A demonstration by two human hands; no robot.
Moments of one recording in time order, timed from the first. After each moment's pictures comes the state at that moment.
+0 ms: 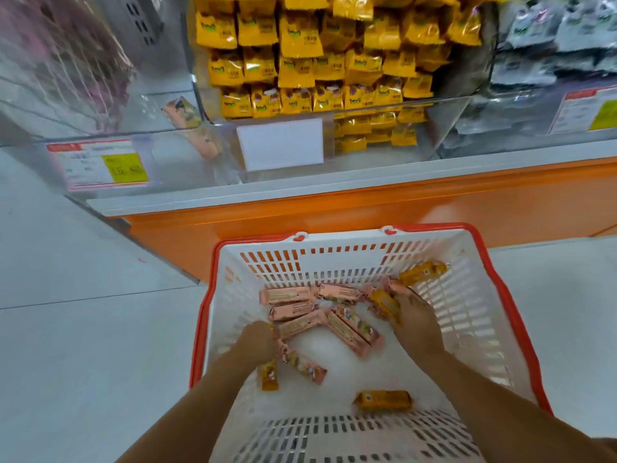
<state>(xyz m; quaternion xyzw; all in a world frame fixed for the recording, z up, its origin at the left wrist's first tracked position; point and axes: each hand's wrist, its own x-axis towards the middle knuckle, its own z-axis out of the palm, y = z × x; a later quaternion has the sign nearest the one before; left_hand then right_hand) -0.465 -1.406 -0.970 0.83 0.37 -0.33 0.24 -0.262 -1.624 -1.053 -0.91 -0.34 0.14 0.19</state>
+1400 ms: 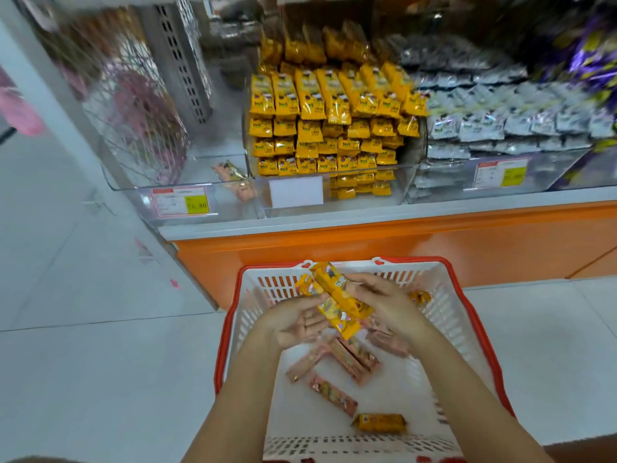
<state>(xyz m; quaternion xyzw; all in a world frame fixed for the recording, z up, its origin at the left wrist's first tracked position) -0.427 -1.433 -0.856 0.36 0.43 -0.05 0.83 -0.305 -1.570 -0.842 -0.69 -0.25 0.40 0.54</state>
